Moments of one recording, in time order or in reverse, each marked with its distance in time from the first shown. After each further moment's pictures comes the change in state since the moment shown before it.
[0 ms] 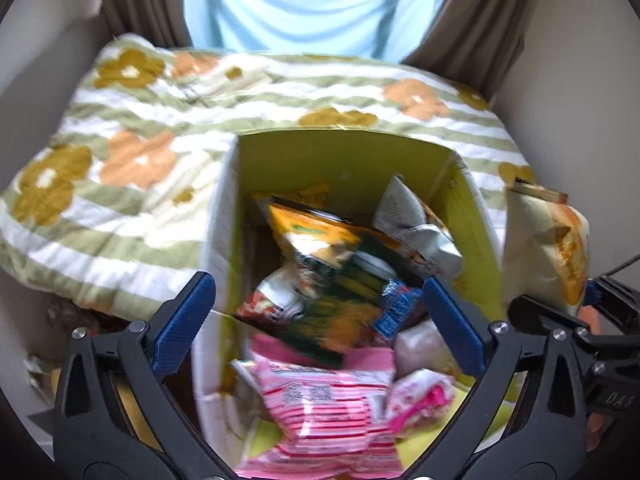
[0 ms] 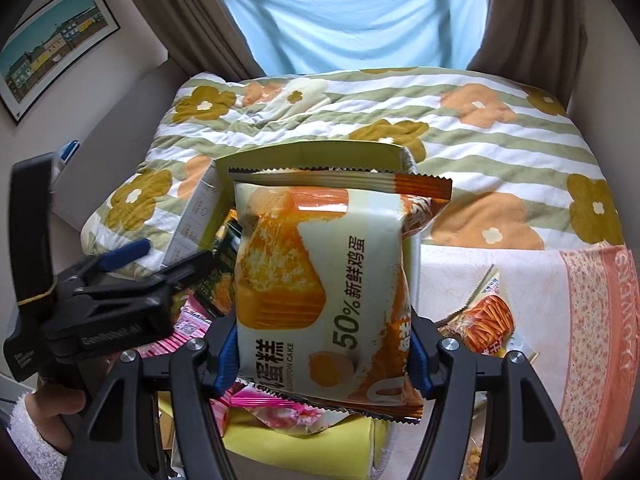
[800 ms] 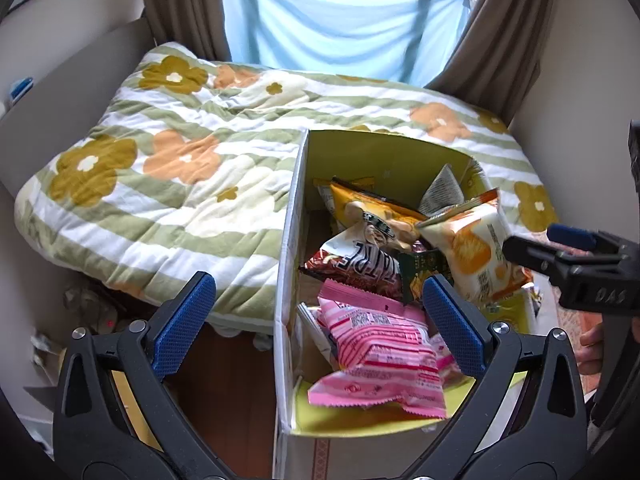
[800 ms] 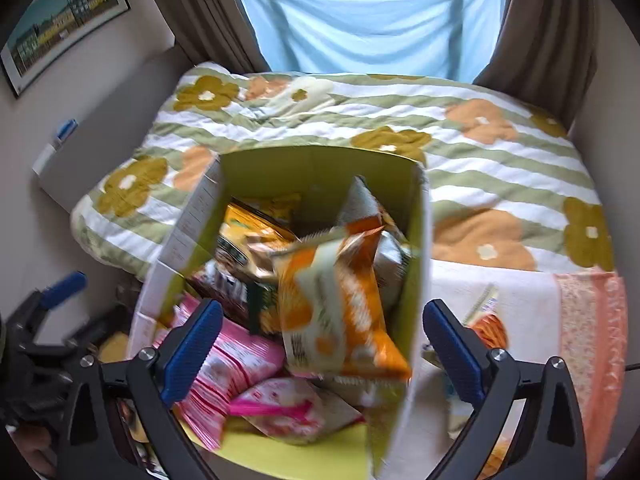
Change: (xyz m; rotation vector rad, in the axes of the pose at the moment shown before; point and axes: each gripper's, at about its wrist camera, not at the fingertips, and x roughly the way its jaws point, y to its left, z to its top) left arm -0.068 0.036 -0.050 -0.077 -0.081 0.049; right arm 0.006 0.023 0.005 -0.086 0.001 -0.069
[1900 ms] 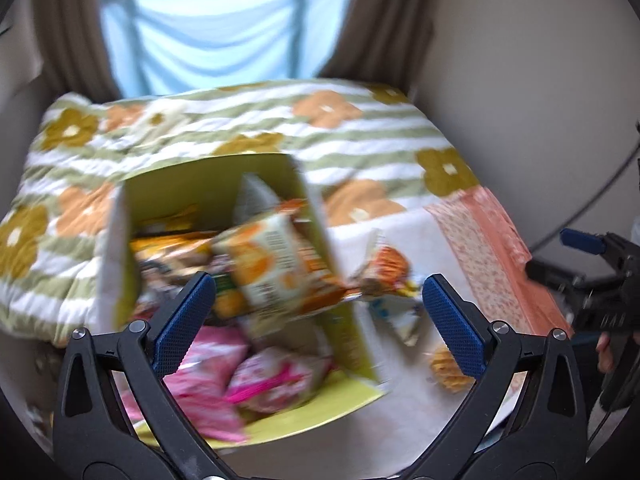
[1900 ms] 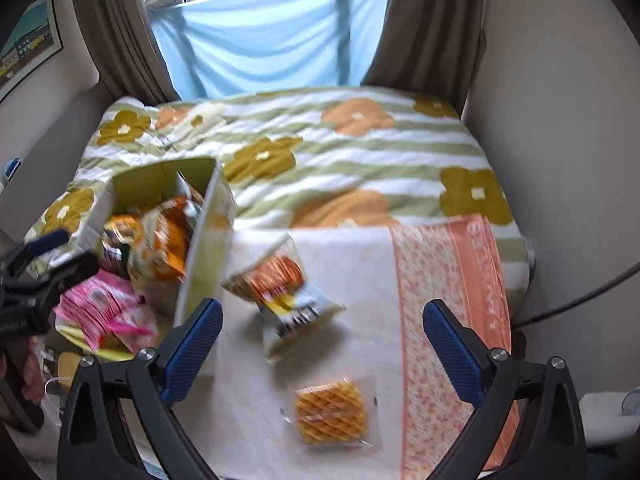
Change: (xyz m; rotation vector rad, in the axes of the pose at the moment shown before) left arm -0.004 -0.198 0.012 0.275 0.038 -0.245; right arm -0.112 -0.154 -0.079 0.154 -0.053 -0.223
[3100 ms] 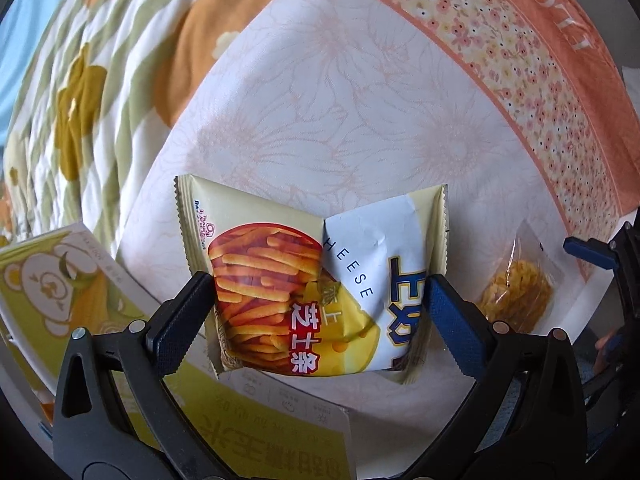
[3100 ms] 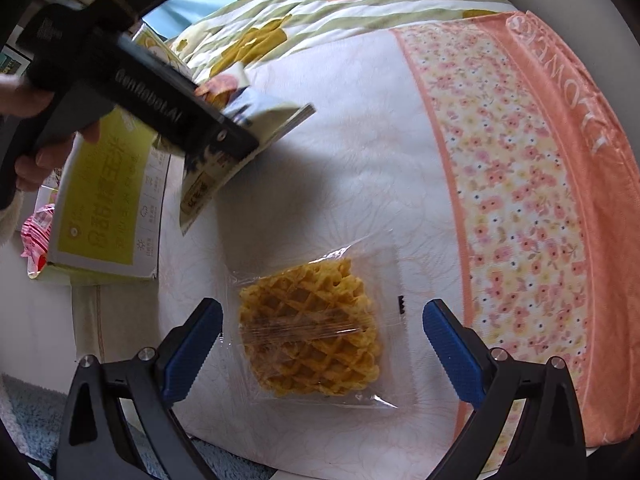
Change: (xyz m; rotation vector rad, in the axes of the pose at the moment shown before) left arm 0.287 -0.152 -0.005 0.621 0.838 -0.012; right arm 0.135 -0.058 -0.117 0.171 0.334 0.220
